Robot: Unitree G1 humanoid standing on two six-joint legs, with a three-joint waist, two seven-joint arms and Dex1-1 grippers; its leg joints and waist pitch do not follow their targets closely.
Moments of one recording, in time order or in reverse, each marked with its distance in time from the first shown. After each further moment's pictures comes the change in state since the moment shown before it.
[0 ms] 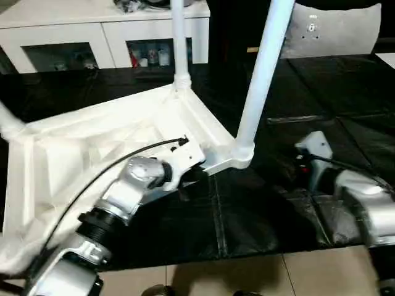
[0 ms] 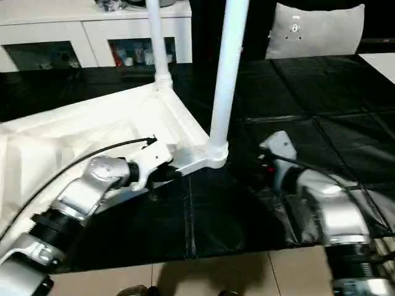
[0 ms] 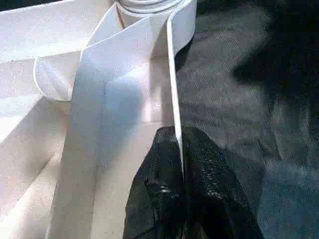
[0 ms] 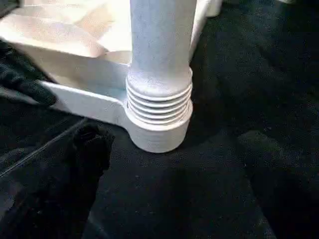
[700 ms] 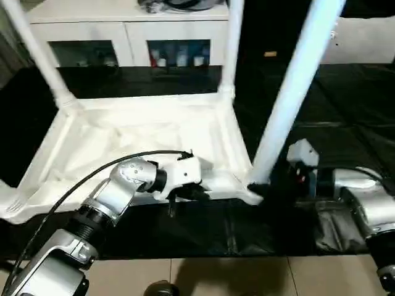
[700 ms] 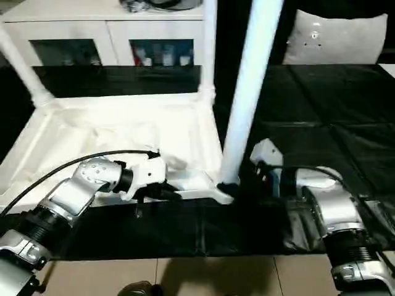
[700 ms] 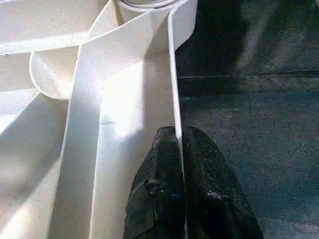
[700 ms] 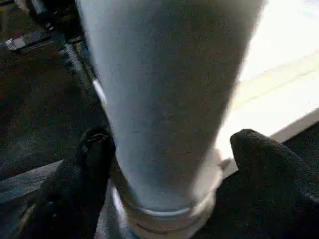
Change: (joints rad) left arm -0.007 0.083 -0.078 0.017 -0.038 -0.196 -0.293; right arm -0.088 -0.027 0.136 0.199 0.008 -0.193 0.339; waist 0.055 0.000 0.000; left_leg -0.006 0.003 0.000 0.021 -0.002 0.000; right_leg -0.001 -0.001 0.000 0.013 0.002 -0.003
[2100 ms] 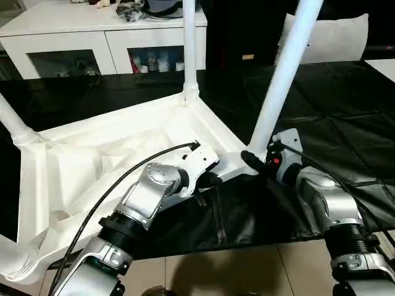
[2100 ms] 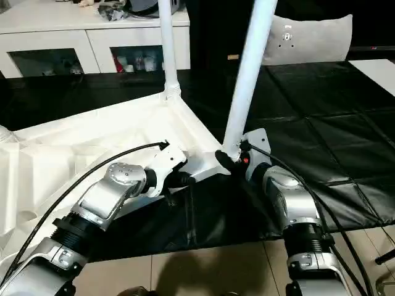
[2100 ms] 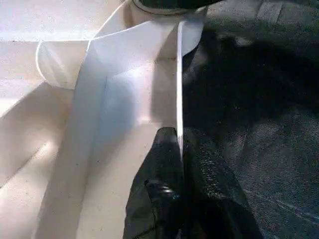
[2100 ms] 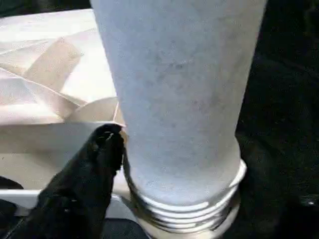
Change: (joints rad) left arm 0.021 -0.258 0.108 -0.045 0.030 0.404 0.392; right arm -0.056 0.306 -0.146 0.059 -0.069 0.193 -0.622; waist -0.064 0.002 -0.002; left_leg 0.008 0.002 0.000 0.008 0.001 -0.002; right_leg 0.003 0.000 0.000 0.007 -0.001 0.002
